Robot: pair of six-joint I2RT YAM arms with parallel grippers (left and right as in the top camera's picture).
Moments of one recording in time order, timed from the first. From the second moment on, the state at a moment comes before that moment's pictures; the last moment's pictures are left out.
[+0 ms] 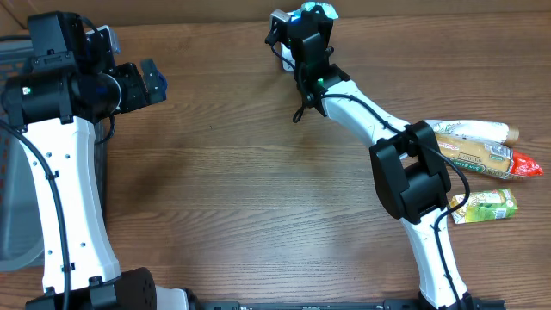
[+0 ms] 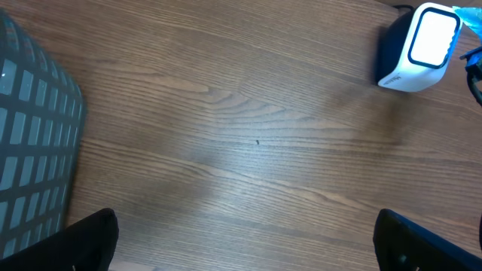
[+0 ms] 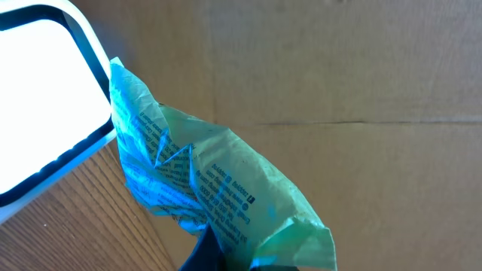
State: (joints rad) left arm 0.20 1.61 1.88 -1.28 0.15 -0.15; right arm 0.49 2.40 1.91 0.21 0.65 -1.28
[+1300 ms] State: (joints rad) left arm 0.20 1.61 1.88 -1.28 0.15 -0.15; right arm 0.56 2.20 1.89 -0.13 0.72 -1.06
